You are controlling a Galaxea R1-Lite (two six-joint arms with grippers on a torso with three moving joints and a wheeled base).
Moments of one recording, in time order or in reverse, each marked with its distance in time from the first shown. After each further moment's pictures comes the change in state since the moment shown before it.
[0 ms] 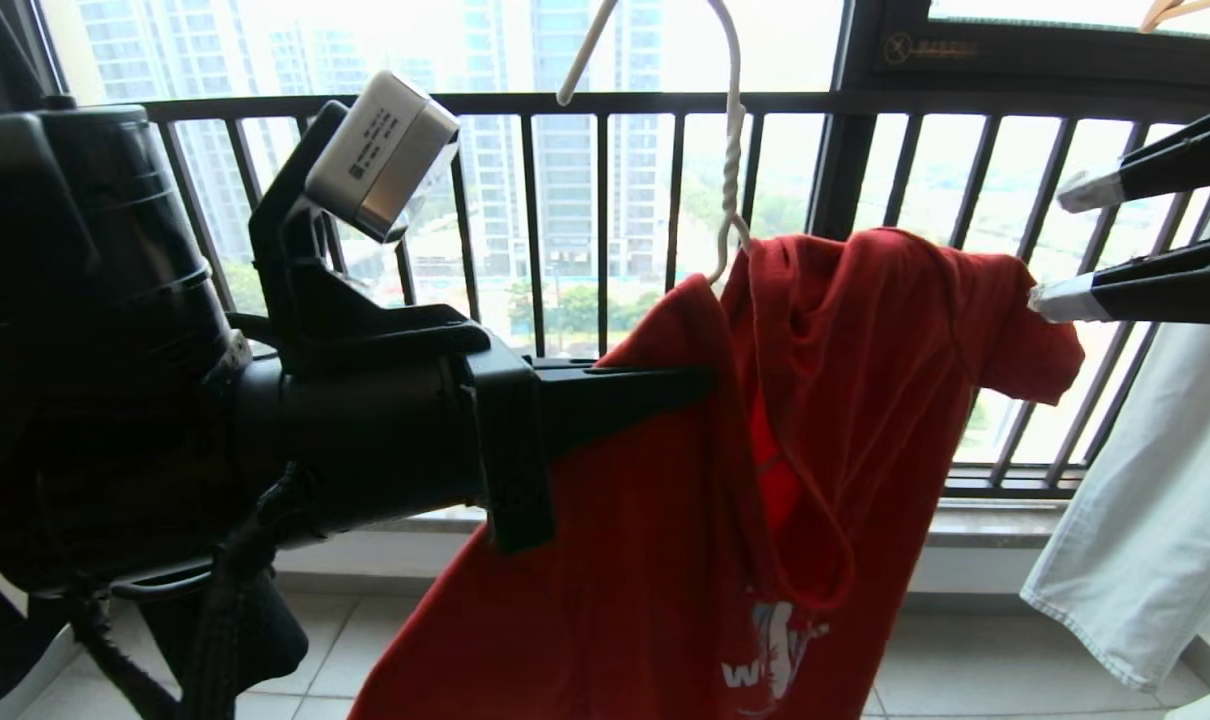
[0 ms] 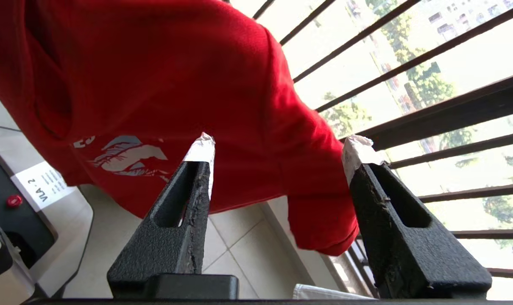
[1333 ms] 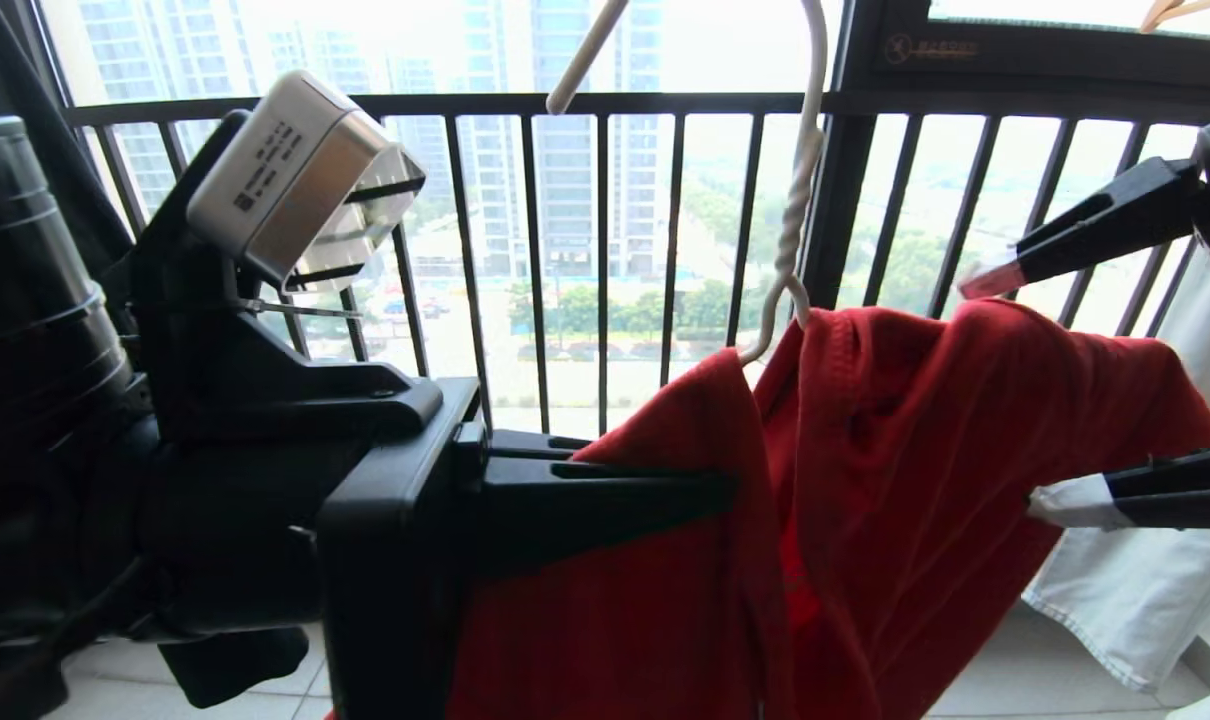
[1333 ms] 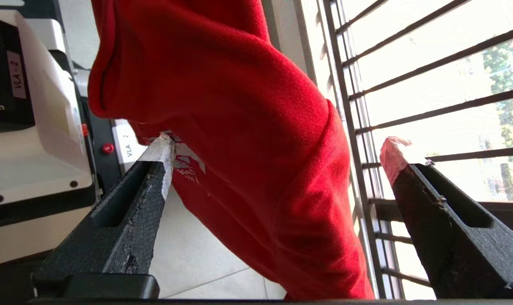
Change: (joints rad) left arm -0.029 -0.083 0.053 0.040 -0.177 0.007; right arm -0.017 0.045 -0.008 0.136 0.361 -0.151
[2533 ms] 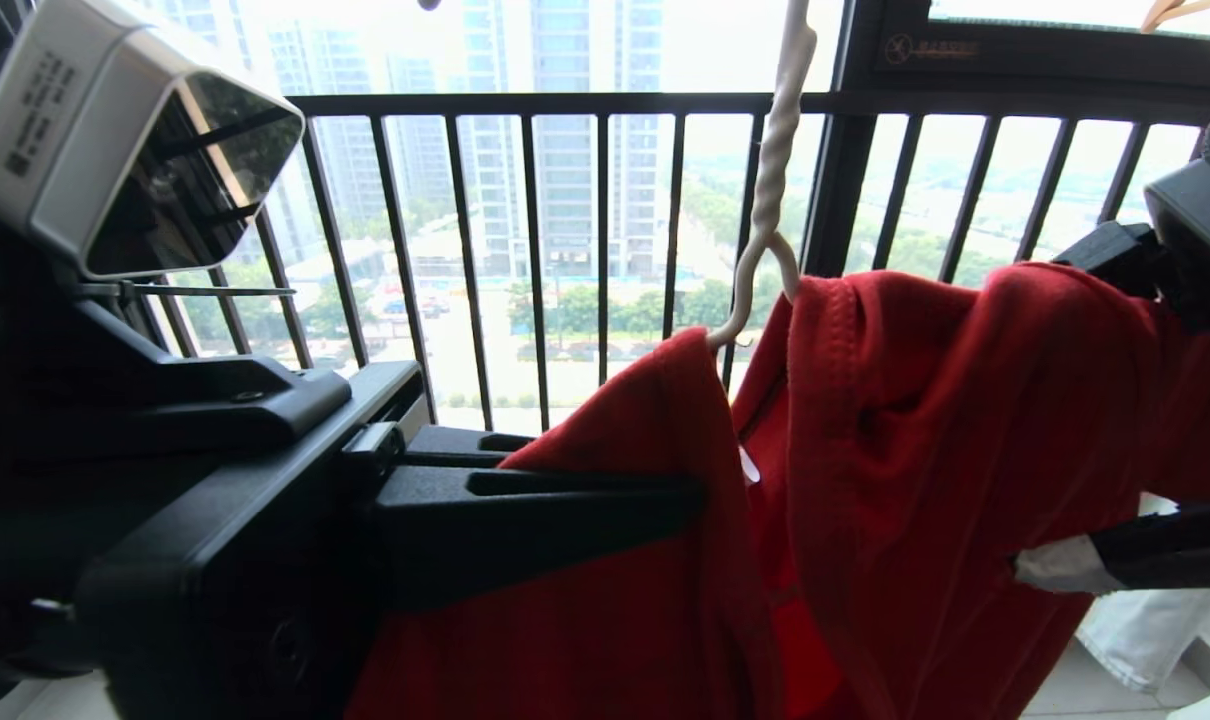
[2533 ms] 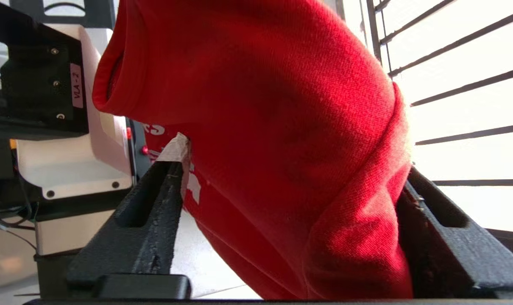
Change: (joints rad) left arm 0.003 -0.070 0.031 -0.028 -0.021 0.033; right arm 0.055 0.031 0.005 0.023 0.071 0.045
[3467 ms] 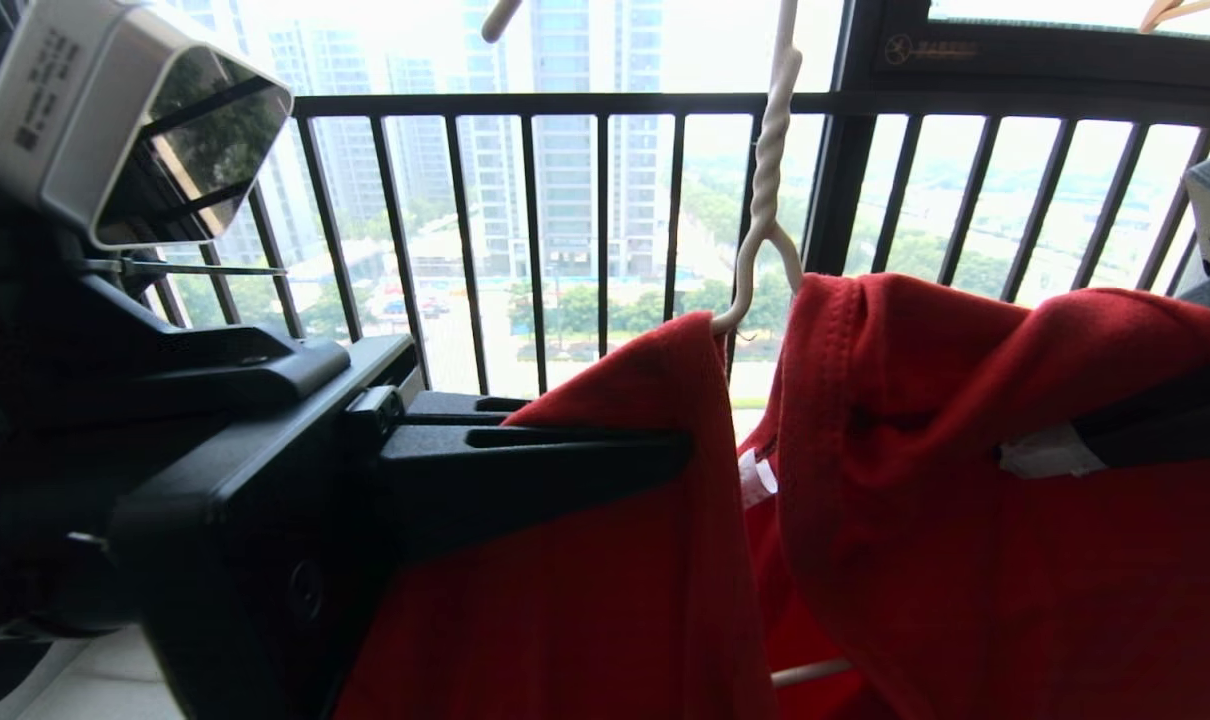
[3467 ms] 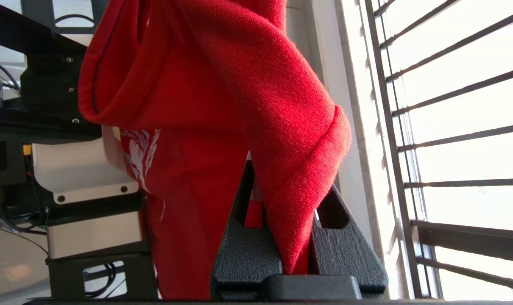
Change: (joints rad) left arm 0.026 0.014 -0.002 -0.045 0.004 0.002; right arm 0.002 -0.023 0.001 -0.003 0.016 0.038
